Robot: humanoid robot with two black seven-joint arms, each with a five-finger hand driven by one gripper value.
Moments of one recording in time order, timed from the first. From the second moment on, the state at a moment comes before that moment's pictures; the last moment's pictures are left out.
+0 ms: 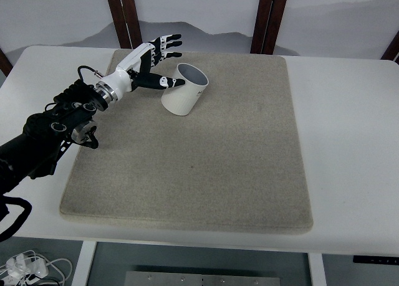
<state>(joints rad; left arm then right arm) -0.94 0.18 -0.43 -0.48 0.66 -0.20 -0.61 0.00 0.00 -0.01 0.19 -0.03 -0.01 -0.03</state>
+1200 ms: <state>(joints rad) -1.08 0.28 -0.56 -0.42 0.34 -0.25 -0.61 0.00 0.00 -0.01 0.19 -0.03 -0.01 -0.03</state>
